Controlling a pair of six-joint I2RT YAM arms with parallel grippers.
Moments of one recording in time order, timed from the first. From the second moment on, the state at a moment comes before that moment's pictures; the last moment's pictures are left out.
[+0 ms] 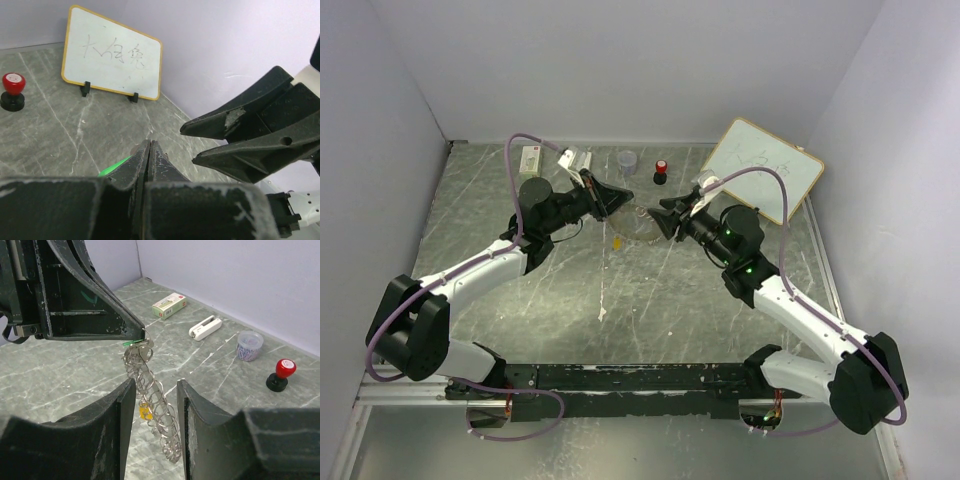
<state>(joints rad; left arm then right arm) -0.55 1.41 0.88 0.64 0.45 -0.57 0.55 1.09 0.69 0.46 -0.27 0.08</state>
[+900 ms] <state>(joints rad) -0.61 1.40 0.91 0.51 0.27 -0.59 0.67 1.19 0.75 0.41 -0.16 -0.04</state>
